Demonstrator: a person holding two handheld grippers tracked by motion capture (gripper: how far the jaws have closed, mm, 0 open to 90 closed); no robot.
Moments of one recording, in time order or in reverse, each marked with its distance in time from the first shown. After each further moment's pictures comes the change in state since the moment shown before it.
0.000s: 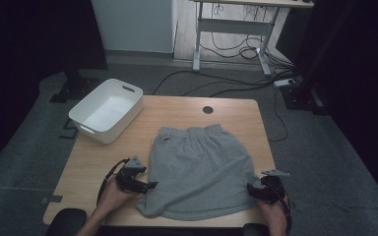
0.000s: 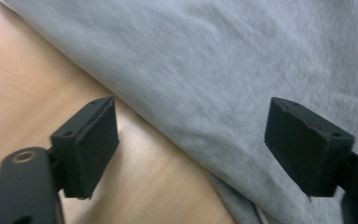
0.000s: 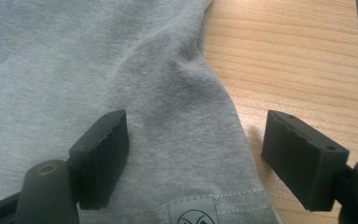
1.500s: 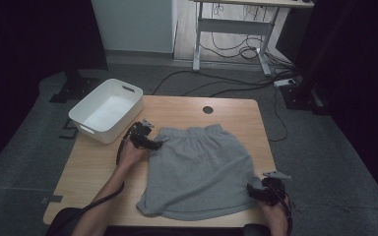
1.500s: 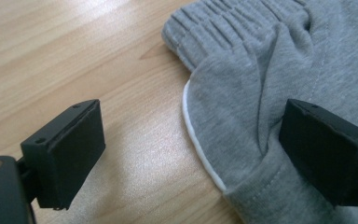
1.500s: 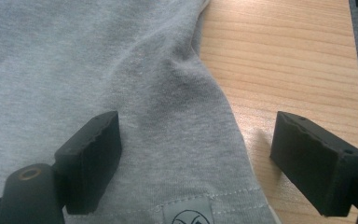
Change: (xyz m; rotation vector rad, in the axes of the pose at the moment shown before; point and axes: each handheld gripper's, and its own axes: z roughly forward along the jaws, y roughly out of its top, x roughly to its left) left arm 0.108 0.081 0.078 0.046 0.235 -0.093; right arm -0.002 -0.006 0.001 -0.042 0.001 -0.001
